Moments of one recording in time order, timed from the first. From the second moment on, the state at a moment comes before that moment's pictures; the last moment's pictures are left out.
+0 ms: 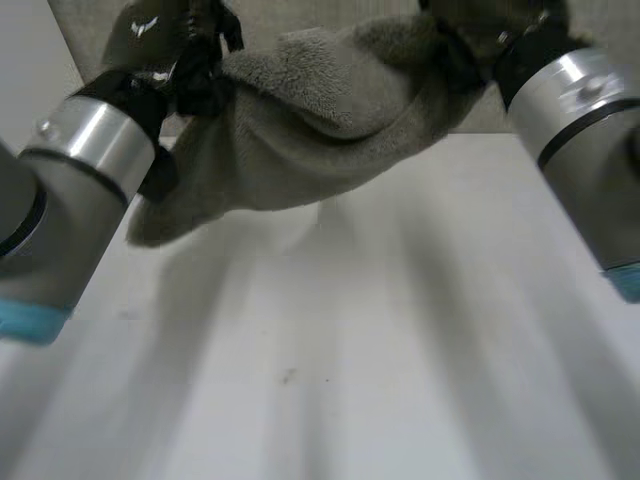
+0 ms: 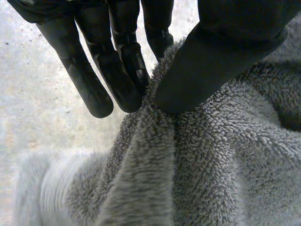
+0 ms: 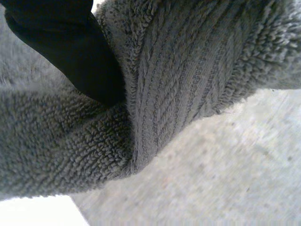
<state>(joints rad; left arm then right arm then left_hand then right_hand) 4.21 -1.70 -1.36 3.33 -1.52 3.03 2.06 -1.37 1.21 -0.14 1.44 2.77 1.16 1.21 1.22 1.22 1.02 0.98 1.18 1.19 1.19 0.96</state>
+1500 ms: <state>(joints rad) 4.37 -1.91 -1.58 3.05 -1.42 3.26 1.98 -1.46 1.56 -0.06 1.33 2.66 0.45 0.44 0.44 0.44 0.27 0.98 1.18 1.19 1.19 0.96</state>
